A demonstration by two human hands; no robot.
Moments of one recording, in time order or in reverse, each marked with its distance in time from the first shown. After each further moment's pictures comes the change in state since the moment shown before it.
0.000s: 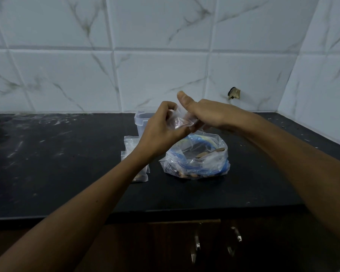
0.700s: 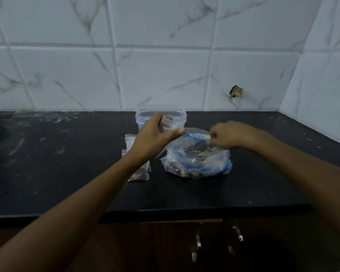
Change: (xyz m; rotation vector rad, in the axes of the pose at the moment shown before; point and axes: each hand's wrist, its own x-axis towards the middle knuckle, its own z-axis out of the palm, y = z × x) left_hand -0.007 -0.026 -0.012 0.063 -0.017 -0.127; right_hand 0.014 0.070 0.007 -0.725 -0.099 0.192
